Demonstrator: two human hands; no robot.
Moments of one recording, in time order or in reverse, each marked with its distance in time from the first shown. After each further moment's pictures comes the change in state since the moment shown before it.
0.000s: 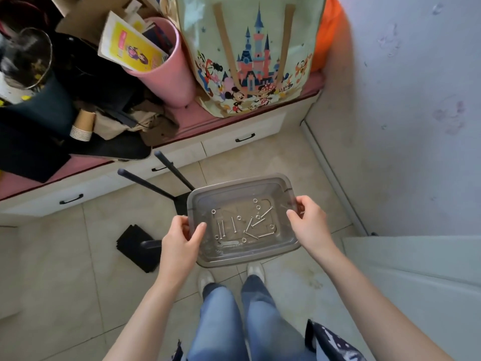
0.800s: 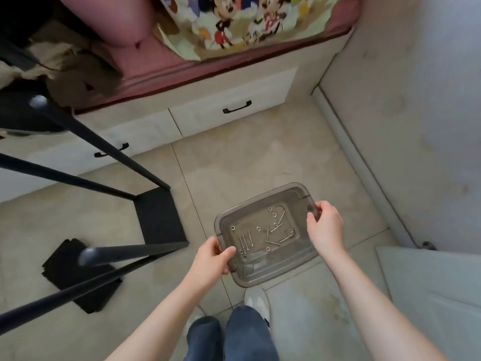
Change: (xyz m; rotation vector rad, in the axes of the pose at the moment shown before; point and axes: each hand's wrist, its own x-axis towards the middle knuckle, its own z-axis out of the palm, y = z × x) left_hand 0.176 -0.232 0.265 -0.018 -0.475 -0.311; right_hand 0.222 0.283 0.206 -0.201 0.187 0.154
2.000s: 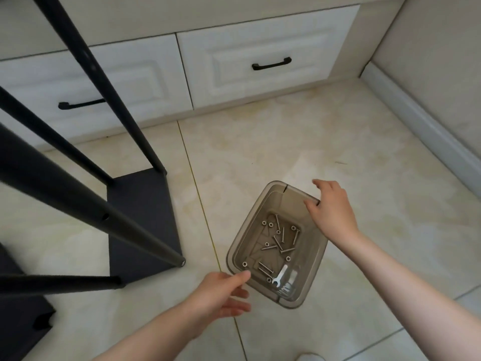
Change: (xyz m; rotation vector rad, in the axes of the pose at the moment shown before) left_hand 0.249 -0.255 0.059 -0.280 -0.174 -0.158; right_hand 0.118 0.122 0.308 -0.184 0.023 -0.442
